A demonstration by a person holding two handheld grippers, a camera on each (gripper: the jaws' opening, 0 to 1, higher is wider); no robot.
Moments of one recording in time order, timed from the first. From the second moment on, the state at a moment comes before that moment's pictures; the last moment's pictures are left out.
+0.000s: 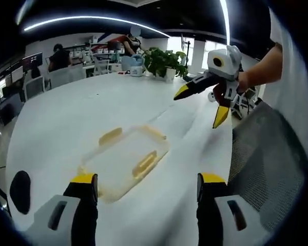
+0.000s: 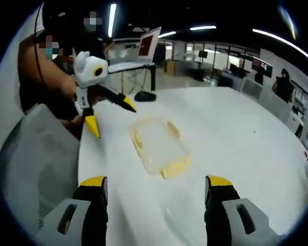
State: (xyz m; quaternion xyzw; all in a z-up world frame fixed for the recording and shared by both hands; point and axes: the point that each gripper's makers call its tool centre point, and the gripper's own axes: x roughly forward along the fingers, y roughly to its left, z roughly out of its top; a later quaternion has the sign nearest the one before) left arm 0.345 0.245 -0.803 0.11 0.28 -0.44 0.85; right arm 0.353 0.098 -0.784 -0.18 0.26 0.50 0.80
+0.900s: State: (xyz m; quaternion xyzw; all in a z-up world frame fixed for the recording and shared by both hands) left arm 0.363 0.265 -0.810 0.15 0.29 -0.46 0.83; right arm 0.373 0.116 -0.788 -0.20 0.27 0.53 0.78
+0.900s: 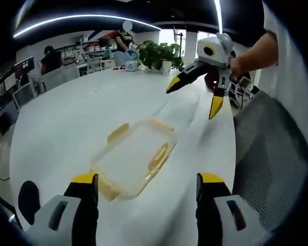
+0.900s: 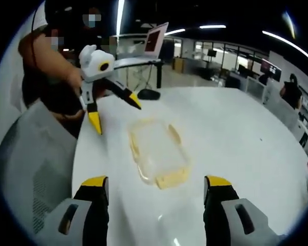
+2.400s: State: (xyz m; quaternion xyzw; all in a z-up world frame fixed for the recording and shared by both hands) left arm 0.388 0.284 -0.828 0.22 0.31 -0.50 0.78; right arm 0.386 0.142 -0.813 -0.28 0.30 0.58 0.70
